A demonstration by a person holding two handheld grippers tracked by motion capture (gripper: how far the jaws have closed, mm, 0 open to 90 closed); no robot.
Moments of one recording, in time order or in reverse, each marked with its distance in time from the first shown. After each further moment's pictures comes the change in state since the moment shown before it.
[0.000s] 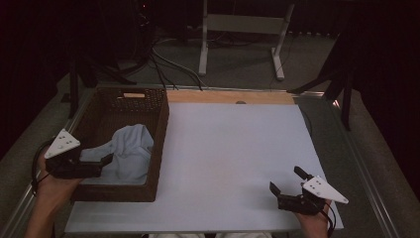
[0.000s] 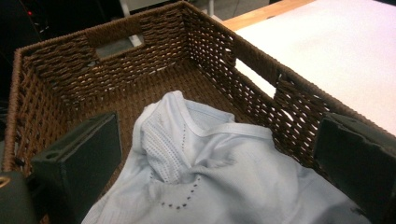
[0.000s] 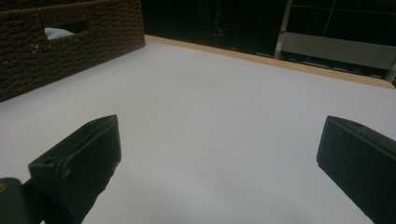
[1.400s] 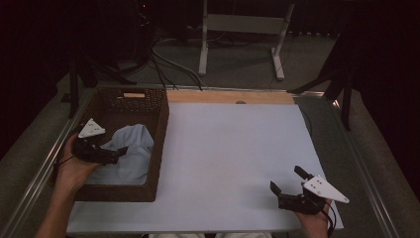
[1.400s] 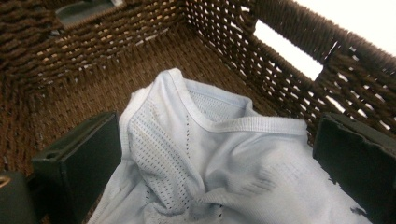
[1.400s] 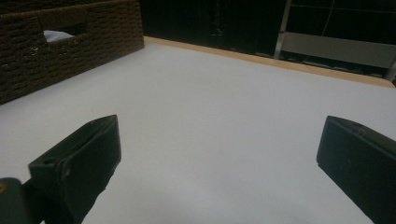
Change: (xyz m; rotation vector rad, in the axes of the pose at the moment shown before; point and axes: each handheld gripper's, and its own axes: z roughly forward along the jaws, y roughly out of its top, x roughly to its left) left arm 0.018 0.000 0.071 0.162 -0.054 0.018; right arm -0.002 0.000 0.000 -0.003 -0.002 0.012
